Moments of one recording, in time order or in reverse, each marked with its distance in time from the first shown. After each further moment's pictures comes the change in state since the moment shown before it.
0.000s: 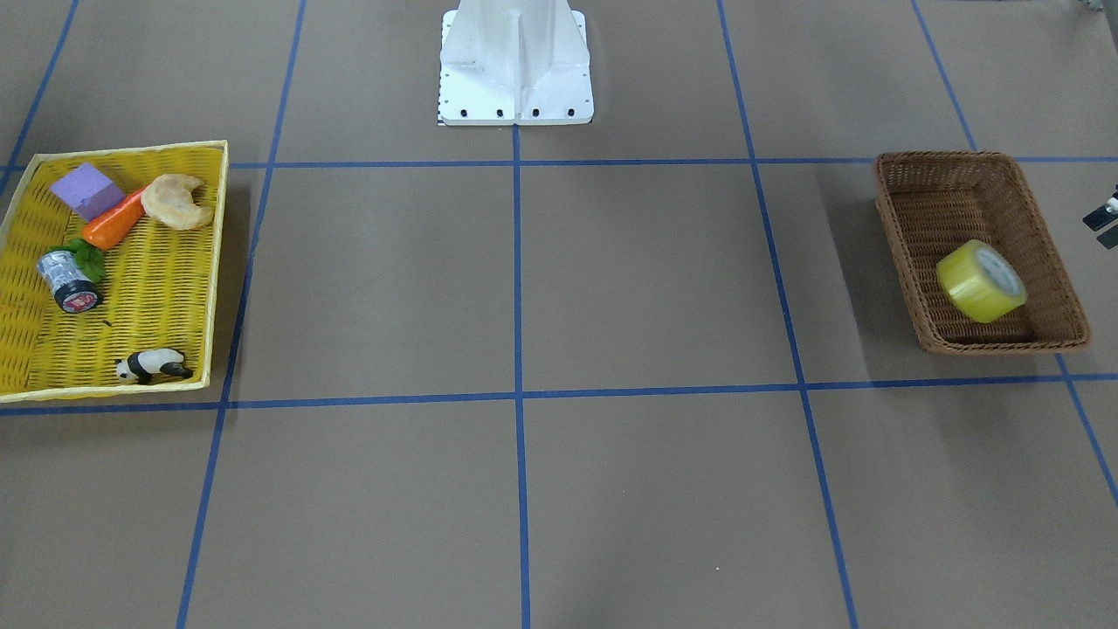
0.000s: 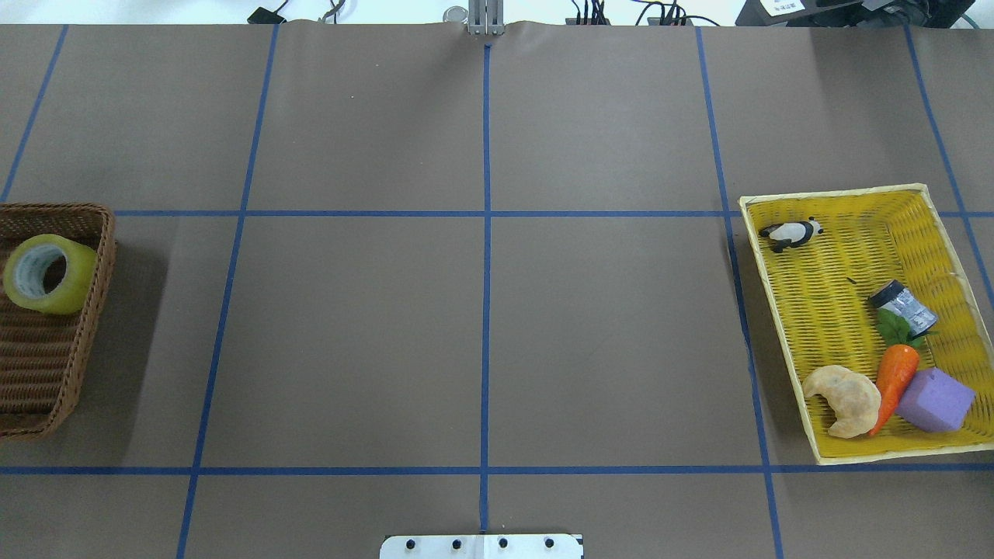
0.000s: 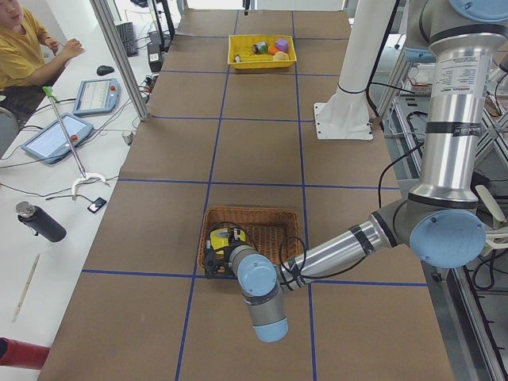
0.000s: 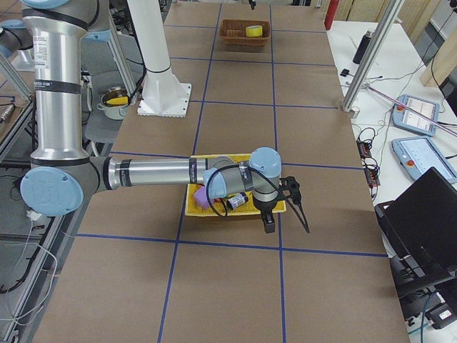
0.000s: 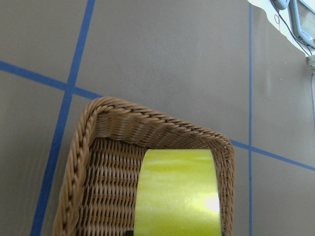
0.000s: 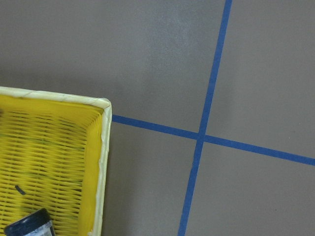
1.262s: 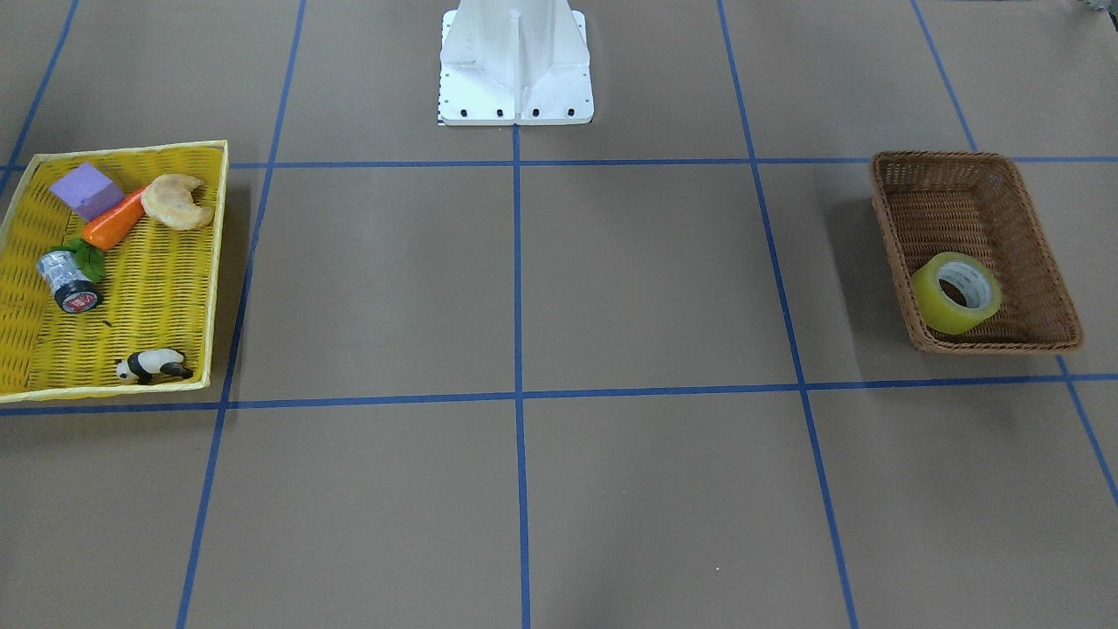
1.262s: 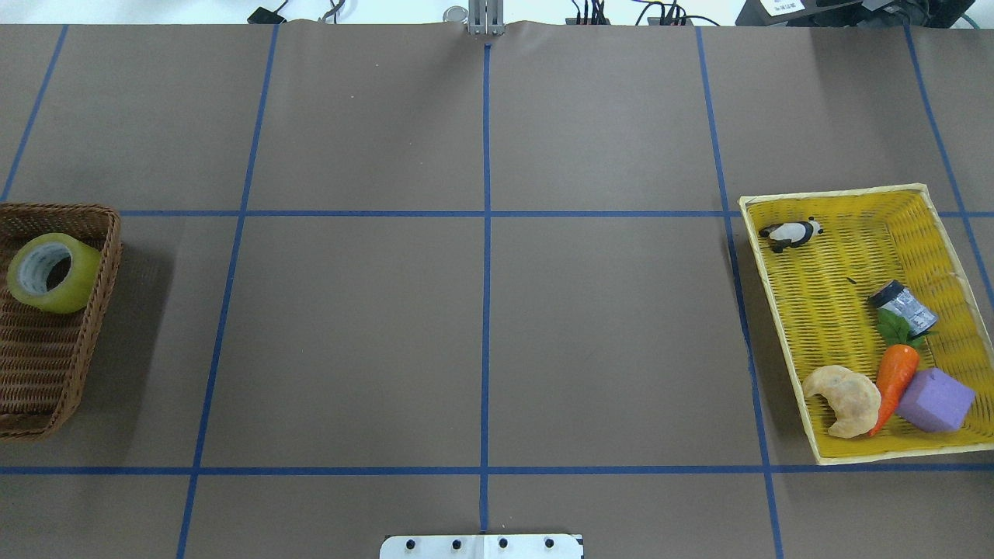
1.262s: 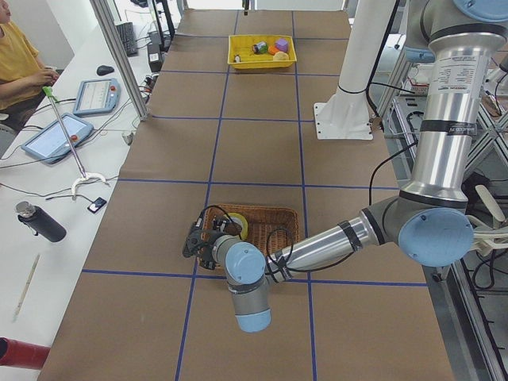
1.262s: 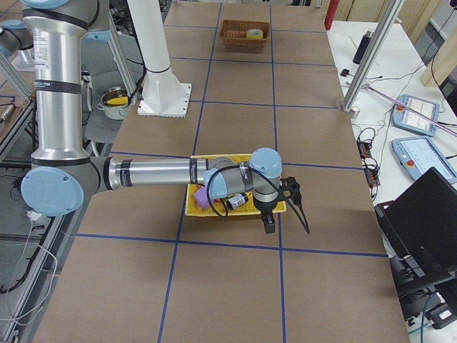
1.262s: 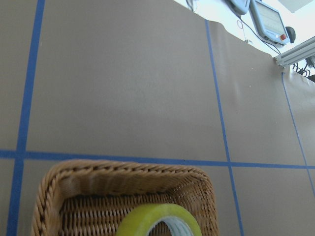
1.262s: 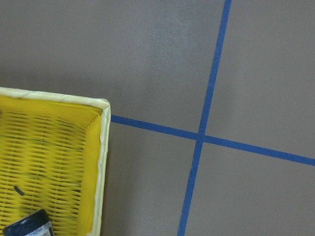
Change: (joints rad) left arm -0.035 -0.047 -0.015 0.011 0.245 0.575; right arm 0.000 0.002 -0.003 0.000 0.000 0.000
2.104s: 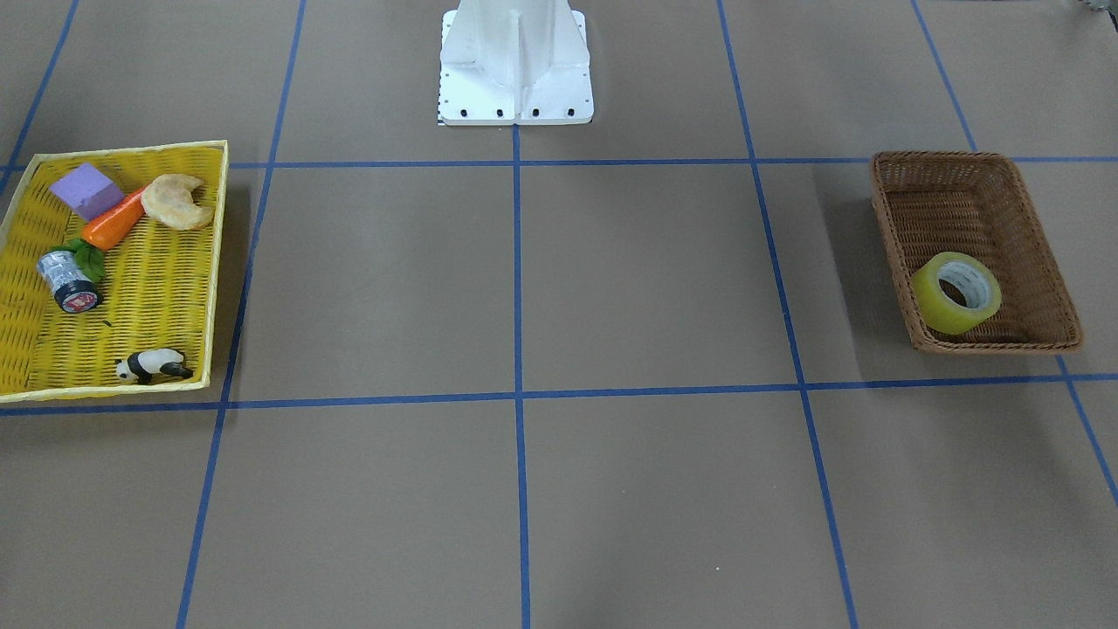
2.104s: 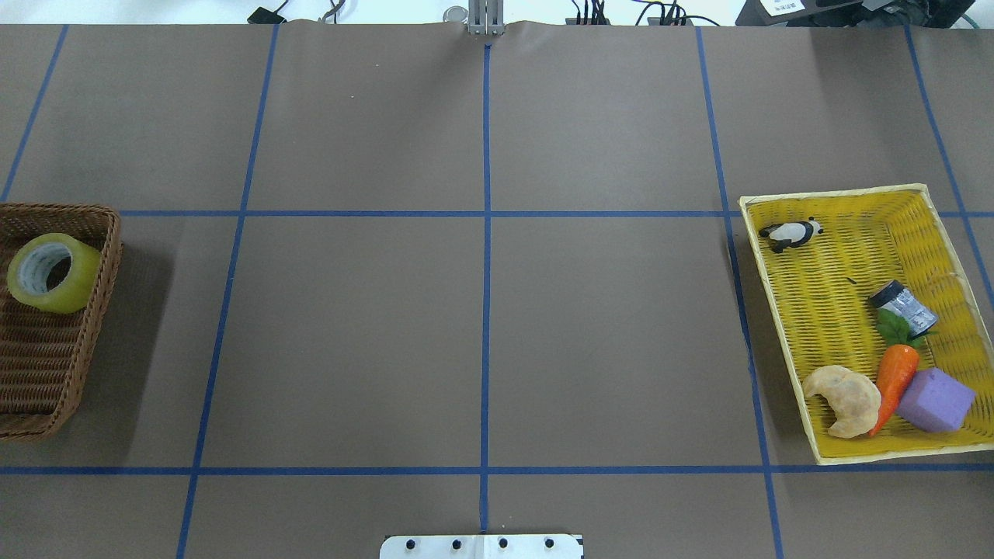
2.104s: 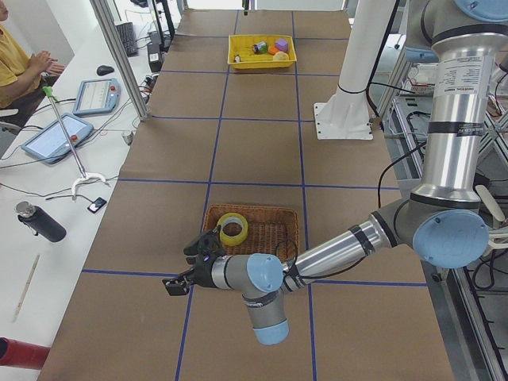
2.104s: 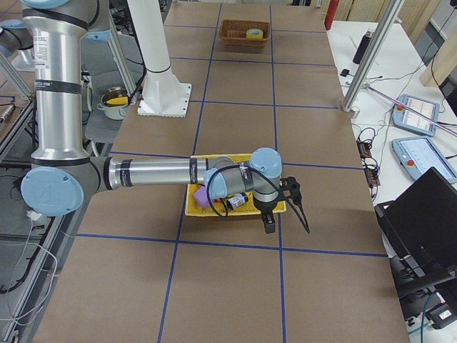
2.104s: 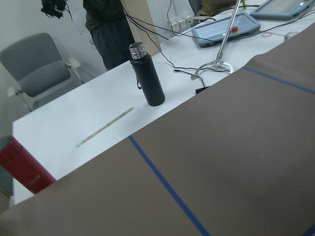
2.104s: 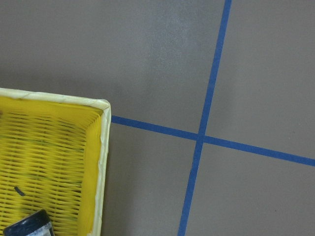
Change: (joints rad) left arm -0.014 0.043 0.001 0.143 0.447 0.688; right arm 0.000 0.000 0.000 0.001 0.000 0.000
